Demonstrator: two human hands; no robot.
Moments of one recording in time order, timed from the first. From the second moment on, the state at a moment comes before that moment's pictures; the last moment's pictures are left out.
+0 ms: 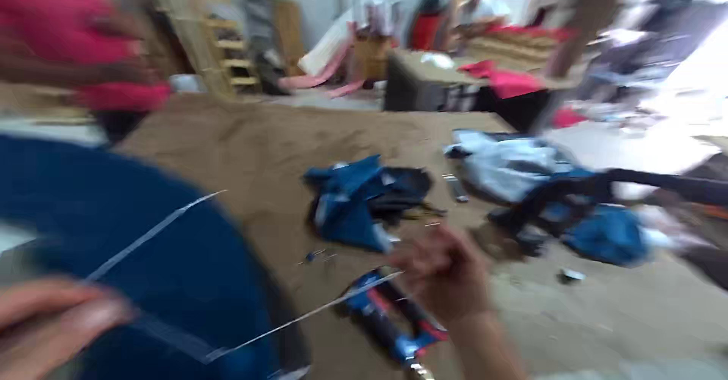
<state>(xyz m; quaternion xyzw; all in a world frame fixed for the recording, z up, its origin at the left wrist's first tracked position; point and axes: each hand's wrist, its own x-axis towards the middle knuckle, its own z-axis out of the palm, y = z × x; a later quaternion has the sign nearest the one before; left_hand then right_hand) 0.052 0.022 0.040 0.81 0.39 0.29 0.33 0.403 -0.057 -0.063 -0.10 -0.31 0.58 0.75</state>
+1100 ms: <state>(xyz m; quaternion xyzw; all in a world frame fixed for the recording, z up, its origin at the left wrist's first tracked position) -0.011 -0.008 -0.028 0.79 0.36 0.40 0.30 0.440 -0.082 -0.102 -0.47 -0.40 0.56 0.56</state>
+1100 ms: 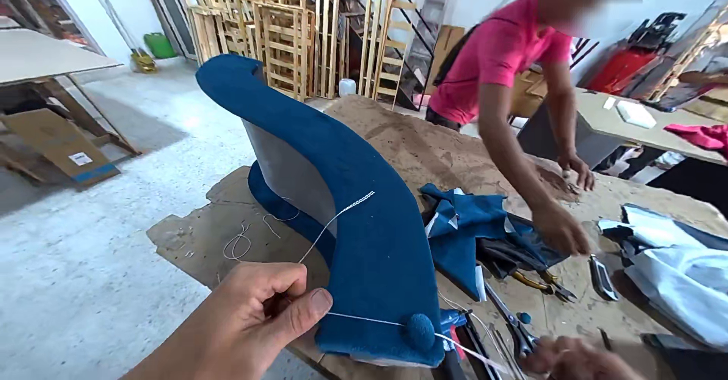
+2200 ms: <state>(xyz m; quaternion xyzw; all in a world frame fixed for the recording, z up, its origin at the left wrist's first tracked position) 0.044 0.016 0.065 0.70 0.44 0.21 0.52 0.355 -0.036 -0.029 -0.36 -0.72 0.51 0.30</state>
